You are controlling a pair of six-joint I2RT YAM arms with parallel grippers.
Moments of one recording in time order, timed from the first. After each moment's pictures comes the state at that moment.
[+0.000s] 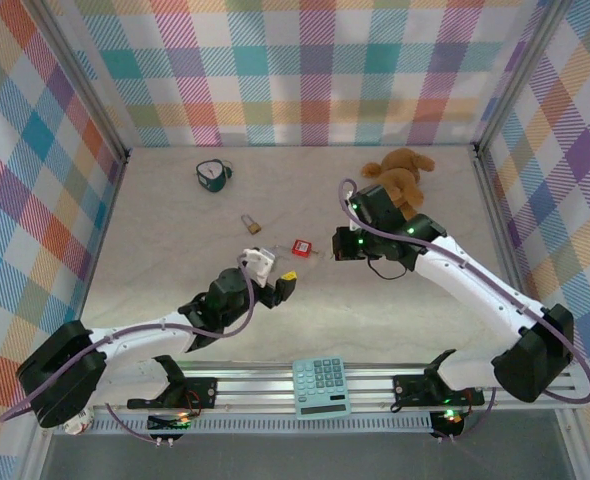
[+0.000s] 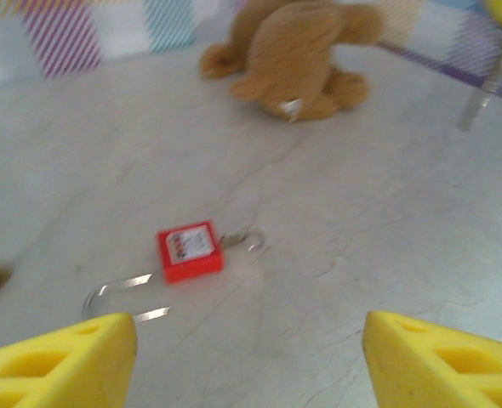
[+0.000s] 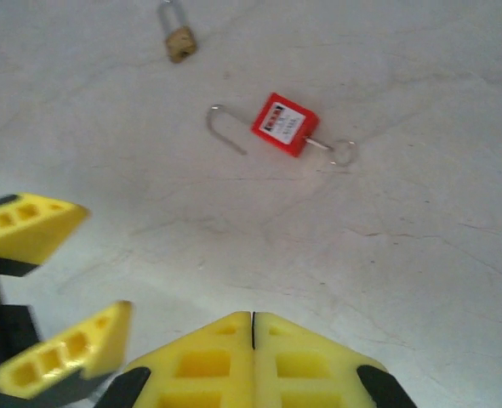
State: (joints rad) left arm -0.86 1.16 0.36 0.52 -0.15 -0.07; right arm 0.67 1.31 1.23 -0.80 -0.11 0.53
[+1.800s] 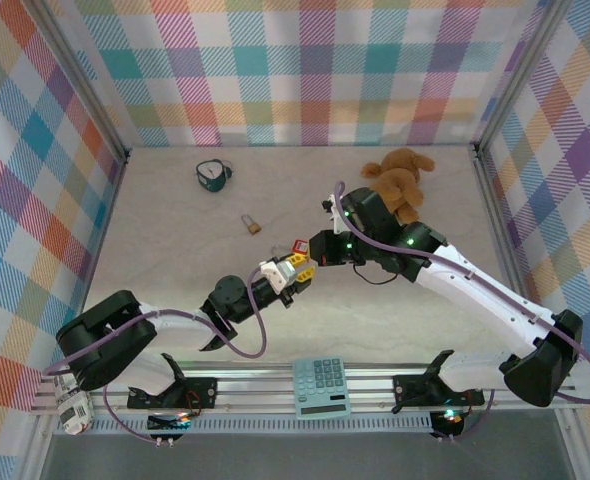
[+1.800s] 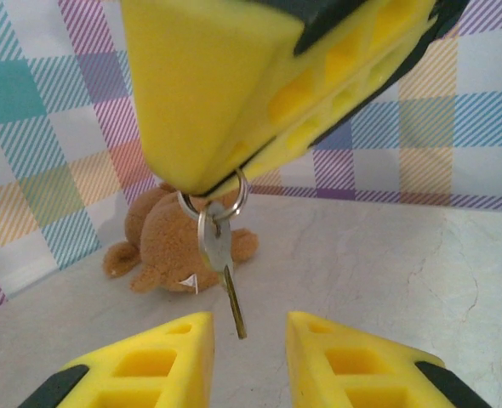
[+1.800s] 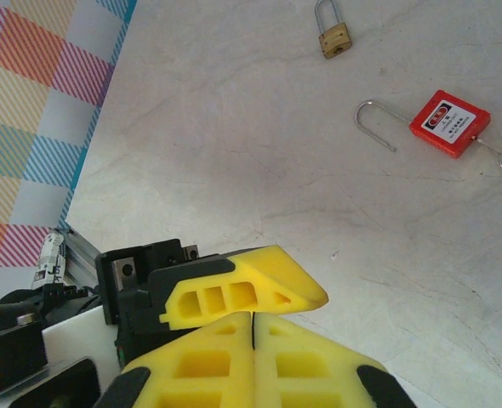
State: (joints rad) left arm -0.90 1.42 0.34 1.19 0.09 0.18; right arm 0.81 1.28 1.25 -0.71 -0.22 0.63
